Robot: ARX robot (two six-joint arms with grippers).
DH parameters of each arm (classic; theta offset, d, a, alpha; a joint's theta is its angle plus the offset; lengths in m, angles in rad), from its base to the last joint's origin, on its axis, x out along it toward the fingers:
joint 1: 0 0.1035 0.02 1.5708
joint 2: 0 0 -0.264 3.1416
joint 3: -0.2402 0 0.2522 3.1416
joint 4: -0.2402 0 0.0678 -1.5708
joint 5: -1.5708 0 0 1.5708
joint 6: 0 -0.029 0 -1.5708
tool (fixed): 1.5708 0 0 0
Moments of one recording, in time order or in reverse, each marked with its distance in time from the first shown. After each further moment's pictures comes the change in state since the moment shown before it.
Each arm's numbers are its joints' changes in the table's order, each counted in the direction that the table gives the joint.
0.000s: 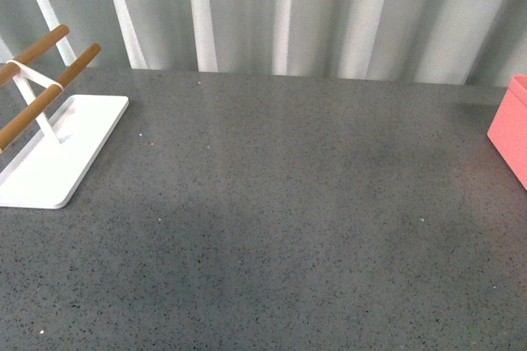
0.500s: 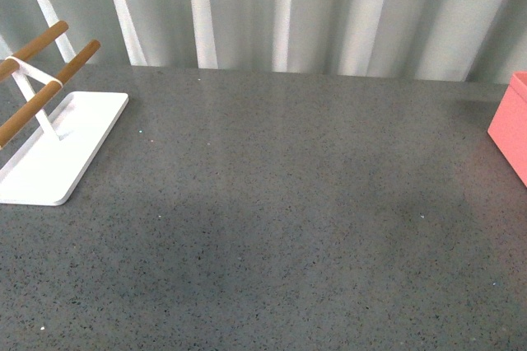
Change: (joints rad) left arm 0.000 0.000 0.000 0.000 0.000 0.000; right arm 0.005 0.267 0.246 -0.021 -0.006 -0.030
